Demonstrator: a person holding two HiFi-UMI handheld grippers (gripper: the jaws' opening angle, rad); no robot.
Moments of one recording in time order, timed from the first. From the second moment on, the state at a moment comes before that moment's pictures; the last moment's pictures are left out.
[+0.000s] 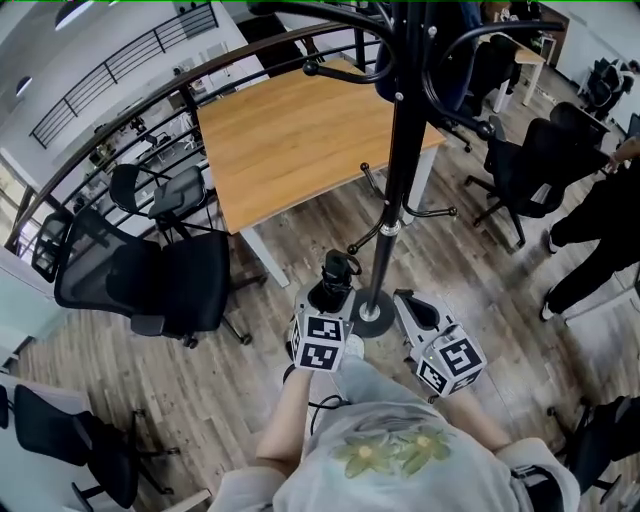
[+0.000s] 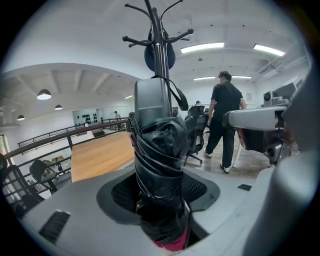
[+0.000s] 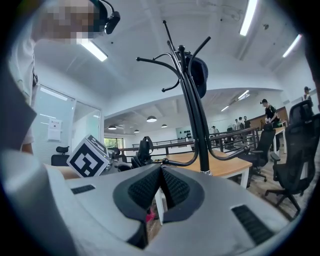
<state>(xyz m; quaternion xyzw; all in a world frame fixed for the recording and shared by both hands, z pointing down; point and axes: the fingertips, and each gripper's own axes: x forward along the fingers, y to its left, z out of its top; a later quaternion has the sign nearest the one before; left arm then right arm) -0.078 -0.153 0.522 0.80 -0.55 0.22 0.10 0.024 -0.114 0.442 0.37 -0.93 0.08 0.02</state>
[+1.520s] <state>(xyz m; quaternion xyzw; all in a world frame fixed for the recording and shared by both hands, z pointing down) -0.093 -0.204 0.592 0.78 -0.54 0.29 0.14 0.027 -0.154 0.463 0.38 -0.92 0.11 0.04</state>
